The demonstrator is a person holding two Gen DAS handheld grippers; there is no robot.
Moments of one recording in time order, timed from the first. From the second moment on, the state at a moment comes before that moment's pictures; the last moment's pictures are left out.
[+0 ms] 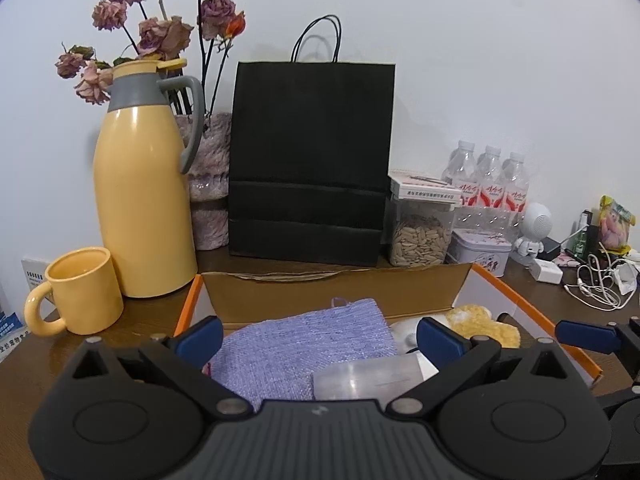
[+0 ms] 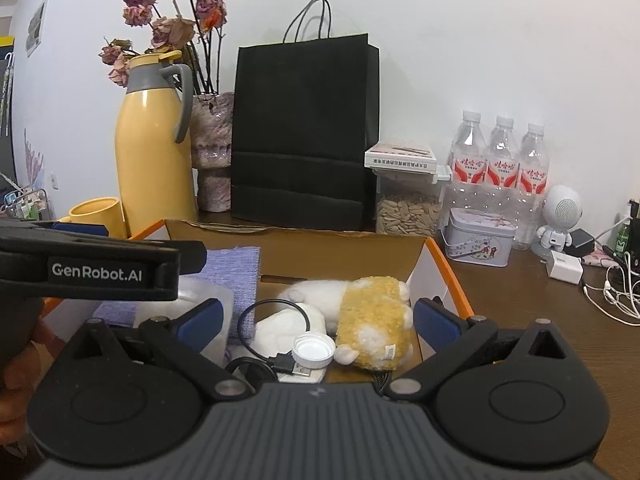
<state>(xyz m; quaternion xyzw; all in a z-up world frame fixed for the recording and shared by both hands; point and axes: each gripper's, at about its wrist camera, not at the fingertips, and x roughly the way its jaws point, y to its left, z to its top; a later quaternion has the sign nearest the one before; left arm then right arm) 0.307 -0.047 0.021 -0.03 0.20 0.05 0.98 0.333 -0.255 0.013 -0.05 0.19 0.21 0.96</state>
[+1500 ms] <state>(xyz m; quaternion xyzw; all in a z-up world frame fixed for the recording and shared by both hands) 0.139 0.008 0.009 -0.04 0.26 0.08 0.96 0.195 -0.281 -0.020 -0.05 0.26 0.20 0.94</state>
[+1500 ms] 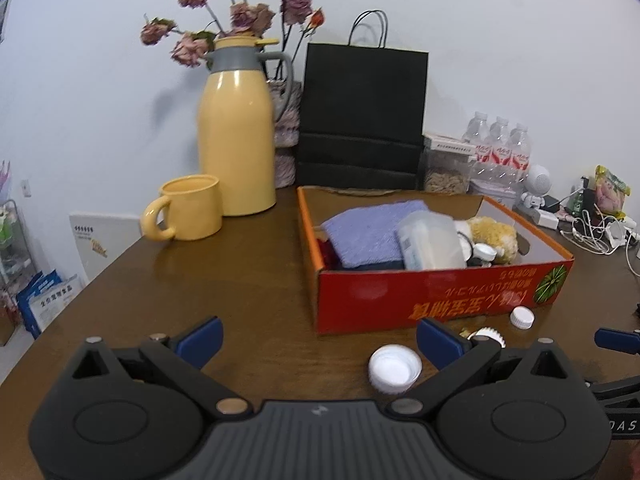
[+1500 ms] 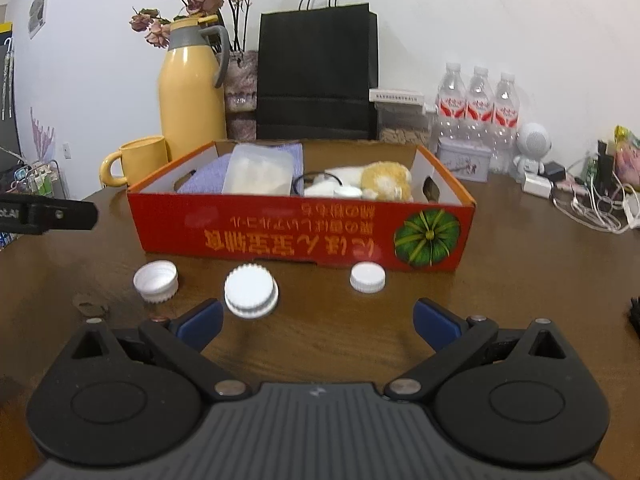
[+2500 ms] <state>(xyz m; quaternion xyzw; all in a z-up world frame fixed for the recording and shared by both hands) 0.148 0.024 -0.054 -0.02 0.35 0.06 0.93 0.206 -0.281 -0.043 -0.04 0.33 0.17 0.93</state>
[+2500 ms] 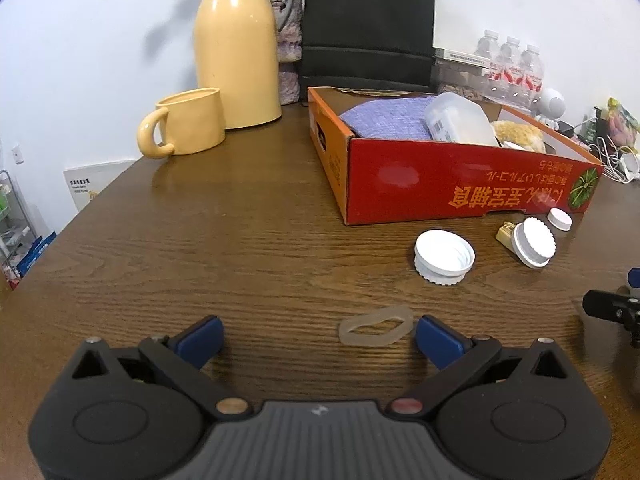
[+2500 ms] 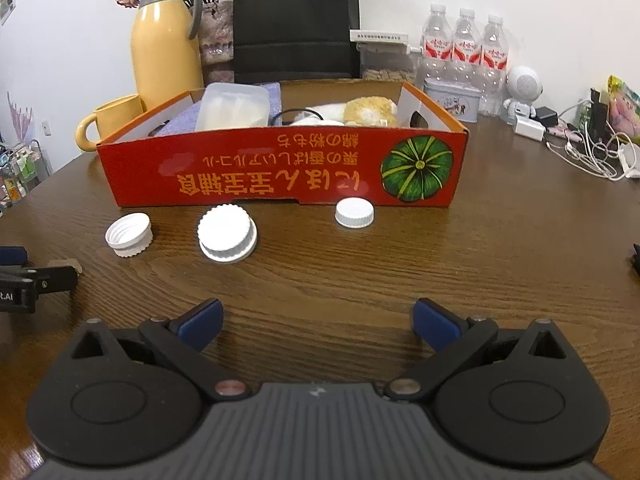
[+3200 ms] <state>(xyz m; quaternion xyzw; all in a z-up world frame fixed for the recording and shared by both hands) 0.128 0.009 -0.036 -0.02 0.28 0.01 0.96 0.209 -0.279 -0.044 -0.05 0.34 0.17 0.93</state>
